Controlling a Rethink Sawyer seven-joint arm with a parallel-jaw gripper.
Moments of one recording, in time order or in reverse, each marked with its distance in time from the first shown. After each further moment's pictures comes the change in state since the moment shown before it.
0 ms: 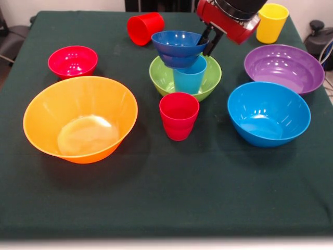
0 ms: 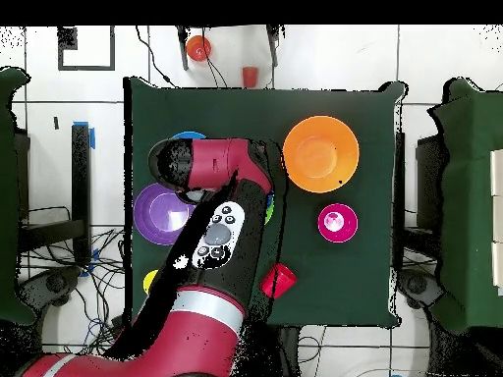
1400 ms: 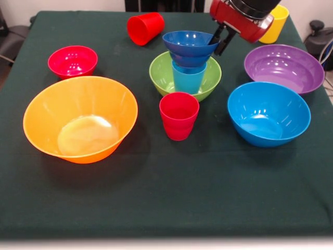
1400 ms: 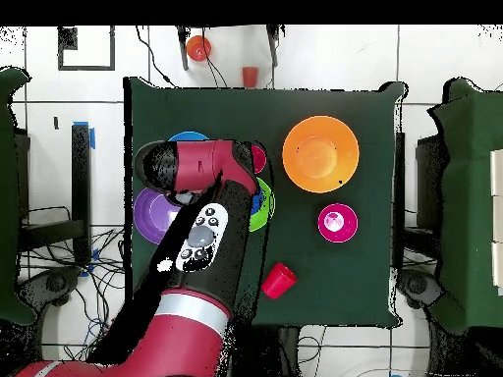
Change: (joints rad) arm 0.036 0.000 0.000 0.000 0.001 0.000 0.000
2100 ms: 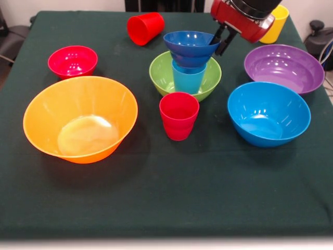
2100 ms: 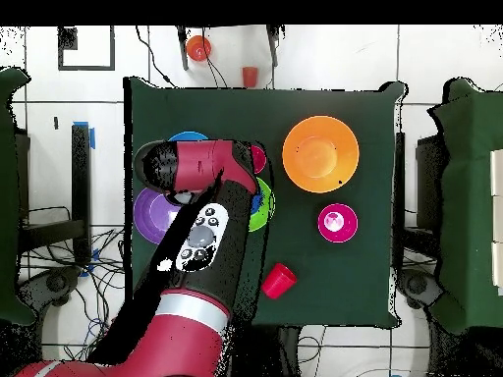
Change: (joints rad) arm 0.000 0.001 0.000 0.000 0.006 0.000 0.000
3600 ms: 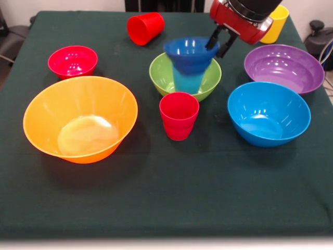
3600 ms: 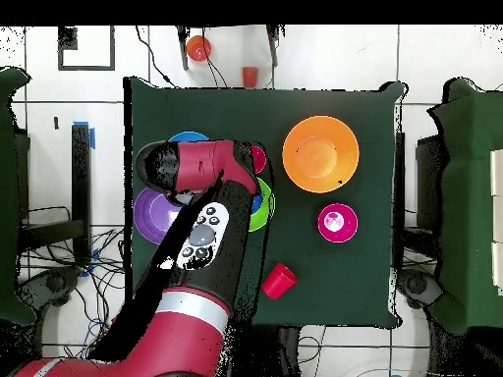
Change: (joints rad) arm -0.001 0.009 0.000 0.000 0.001 0.000 0.000
